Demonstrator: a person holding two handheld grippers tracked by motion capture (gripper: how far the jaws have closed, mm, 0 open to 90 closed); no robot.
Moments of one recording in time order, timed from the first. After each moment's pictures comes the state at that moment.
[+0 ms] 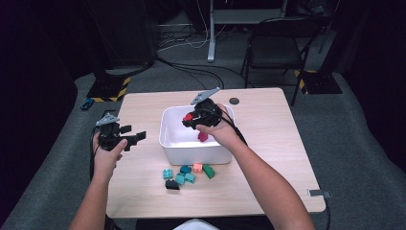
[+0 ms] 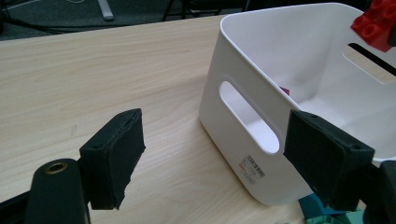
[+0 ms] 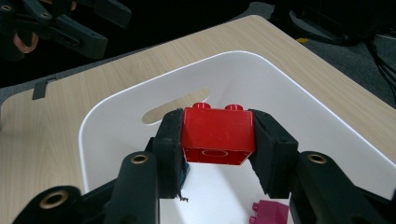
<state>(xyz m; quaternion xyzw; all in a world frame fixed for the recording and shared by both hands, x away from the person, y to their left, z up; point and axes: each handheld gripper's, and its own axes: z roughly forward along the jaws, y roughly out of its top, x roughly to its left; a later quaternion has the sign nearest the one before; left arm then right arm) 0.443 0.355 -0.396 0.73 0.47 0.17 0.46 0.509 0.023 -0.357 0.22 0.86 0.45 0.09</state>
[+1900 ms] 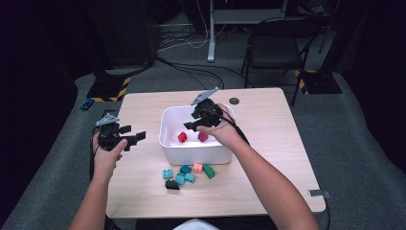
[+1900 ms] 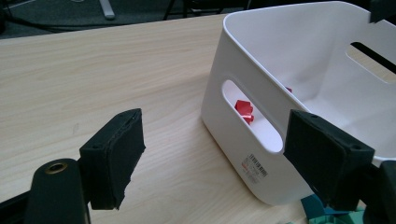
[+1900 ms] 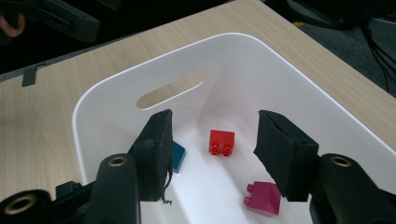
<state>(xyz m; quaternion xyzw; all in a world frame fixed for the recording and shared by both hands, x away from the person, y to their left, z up) 0.444 0.356 -0.398 0.73 0.48 0.17 0.46 0.501 0.017 -0.351 0.23 0.87 0.42 0.10</state>
